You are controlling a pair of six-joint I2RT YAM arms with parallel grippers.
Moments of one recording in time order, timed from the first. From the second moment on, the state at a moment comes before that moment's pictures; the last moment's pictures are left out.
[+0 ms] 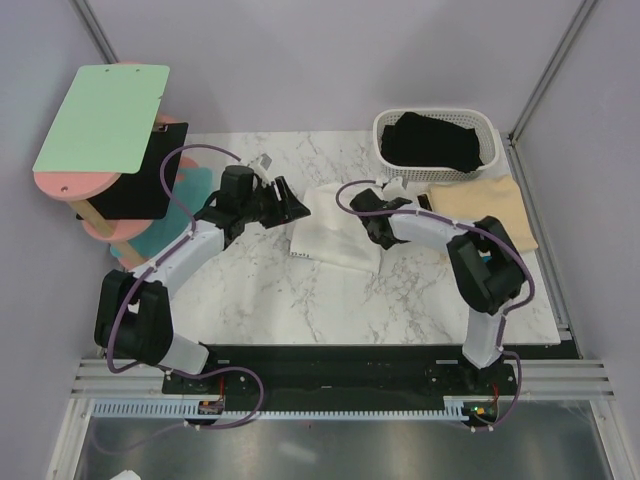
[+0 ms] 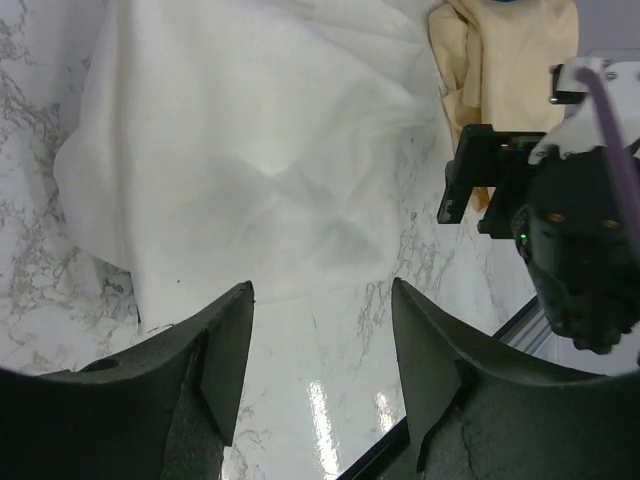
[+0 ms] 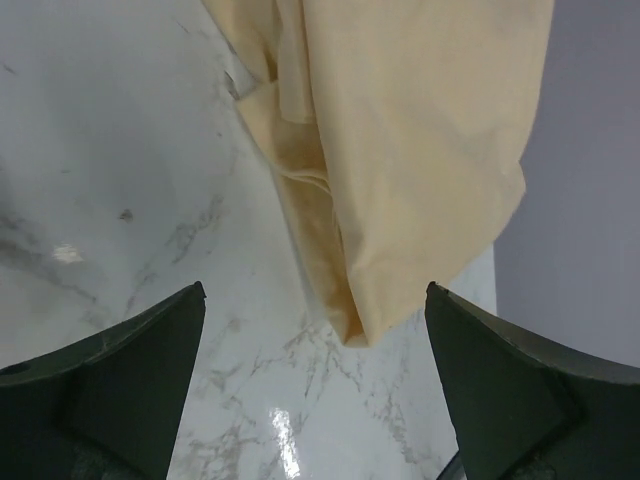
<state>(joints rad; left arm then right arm) -0.33 1.46 1.02 -0.13 0.39 -0.62 0.59 1.84 1.27 -0.68 0.97 0.41</state>
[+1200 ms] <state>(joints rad) -0.33 1.39 0.98 -0.21 0.29 -0.58 0.47 2.08 1.28 -0.71 0.99 0.38</state>
